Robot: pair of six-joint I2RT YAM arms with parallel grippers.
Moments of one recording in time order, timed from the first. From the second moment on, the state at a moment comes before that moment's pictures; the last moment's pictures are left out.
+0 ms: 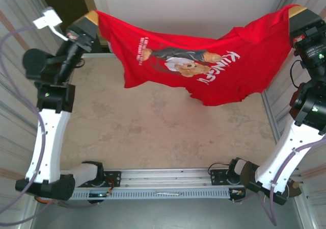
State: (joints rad) left arm -0.10 1.16 1.63 0.10 0.39 -0.83; right arm -0.41 1.21 2.07 -0.45 -0.71 1.18
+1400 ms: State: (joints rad) left arm 0.18 1.38 0.85 0.03 0.56 -0.88; right arm 0.05 0.78 0.78 -0.40 -0.48 1.03
